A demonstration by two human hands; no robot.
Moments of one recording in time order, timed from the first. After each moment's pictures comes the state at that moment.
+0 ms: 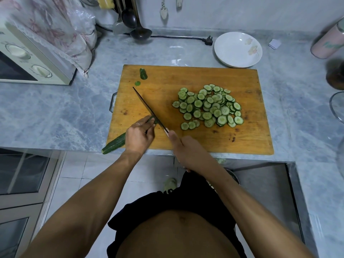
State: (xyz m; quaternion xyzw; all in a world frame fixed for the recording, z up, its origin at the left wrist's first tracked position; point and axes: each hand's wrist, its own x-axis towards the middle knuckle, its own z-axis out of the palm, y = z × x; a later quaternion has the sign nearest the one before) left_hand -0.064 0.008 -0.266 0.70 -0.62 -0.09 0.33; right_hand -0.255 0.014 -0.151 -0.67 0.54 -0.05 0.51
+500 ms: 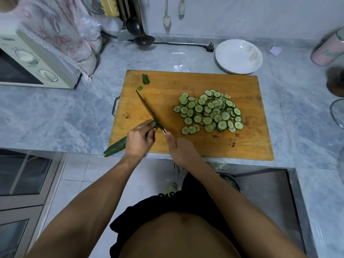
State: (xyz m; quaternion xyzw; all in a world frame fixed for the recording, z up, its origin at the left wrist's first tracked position) left_hand -0.065 0.009 -0.265 0.71 -0.60 -0.10 0.35; right_hand -0.235 0.004 -0.180 -0.69 0.55 -0.03 0.46
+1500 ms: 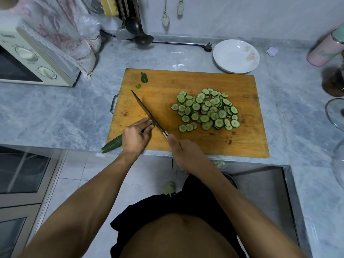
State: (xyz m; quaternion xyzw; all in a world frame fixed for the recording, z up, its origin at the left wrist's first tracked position) left_hand -0.063 0.009 -0.262 0.75 -0.56 -0.13 0.34; right_hand -0.262 0.020 -0.156 -0.72 0.52 -0.04 0.46
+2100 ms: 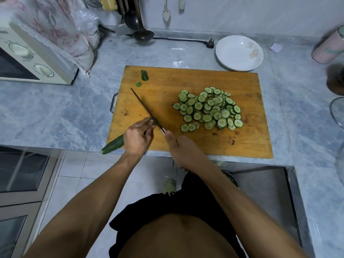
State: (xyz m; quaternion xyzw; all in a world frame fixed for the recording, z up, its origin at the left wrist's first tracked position) left_hand -0.065 0.012 -0.263 0.73 -0.58 -0.11 0.34; right_hand -0.245 0.009 -0.159 -0.68 0.54 -0.03 0.49
